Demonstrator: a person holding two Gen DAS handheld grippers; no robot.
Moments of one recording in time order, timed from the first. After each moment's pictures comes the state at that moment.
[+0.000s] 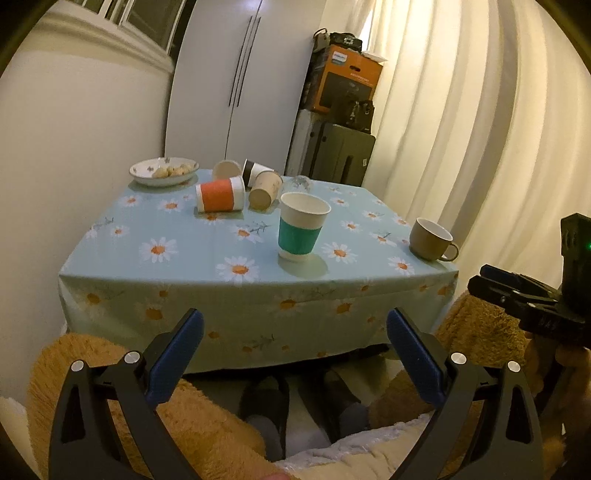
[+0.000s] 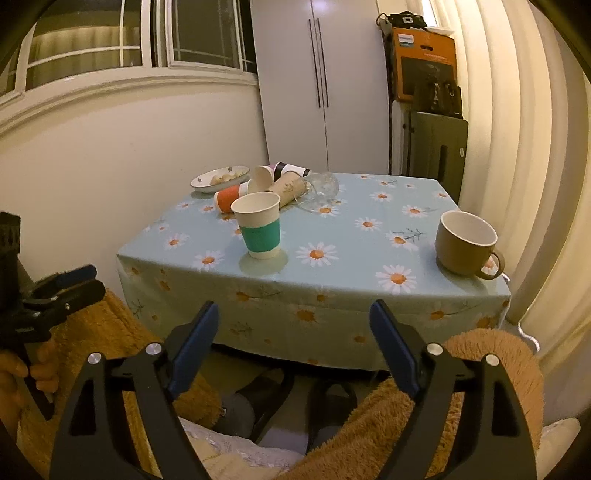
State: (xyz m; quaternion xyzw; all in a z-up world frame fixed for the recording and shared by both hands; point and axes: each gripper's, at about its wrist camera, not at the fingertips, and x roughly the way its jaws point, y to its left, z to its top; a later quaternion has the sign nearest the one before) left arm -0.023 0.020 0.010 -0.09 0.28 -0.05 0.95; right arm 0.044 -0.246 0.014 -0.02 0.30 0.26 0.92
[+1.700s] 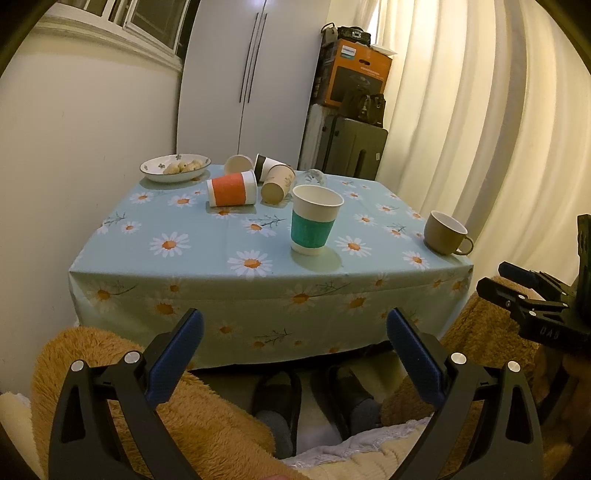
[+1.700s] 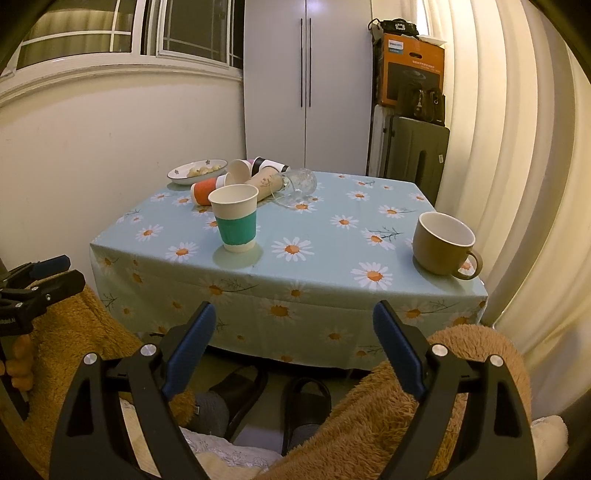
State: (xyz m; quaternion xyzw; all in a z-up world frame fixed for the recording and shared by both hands) left arm -0.024 0.018 0.008 -0.08 0.29 -0.02 0.95; right arm 0.039 -0.239 0.003 -0.06 0.30 0.21 0.93
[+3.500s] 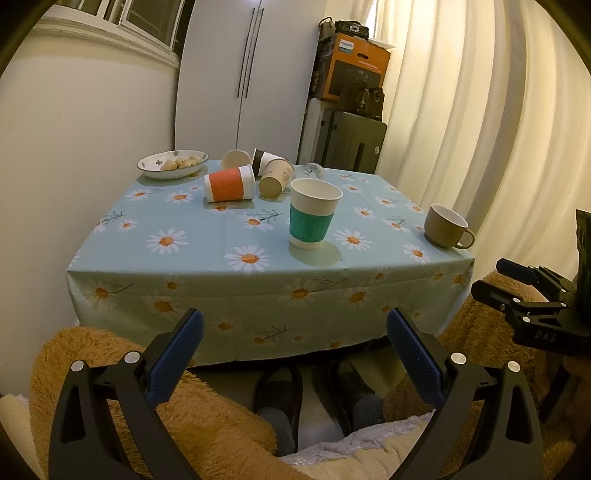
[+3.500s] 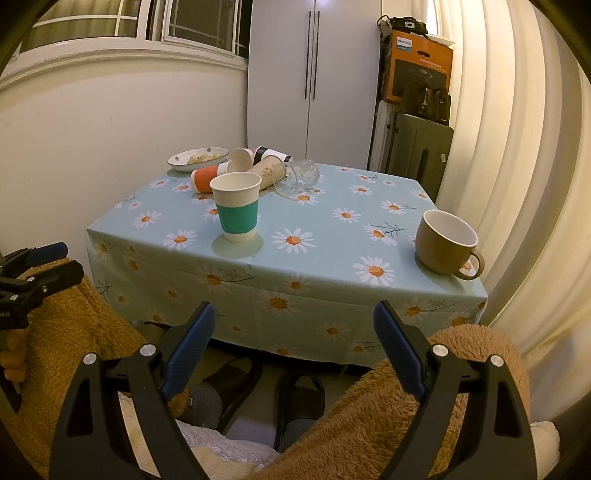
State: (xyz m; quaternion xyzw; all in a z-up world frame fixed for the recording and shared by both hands) left arm -0.019 0.011 0.005 -0.07 0.30 -0.02 0.95; right arm 0.043 -0.236 -0.001 -0.08 0.31 0.21 0.92
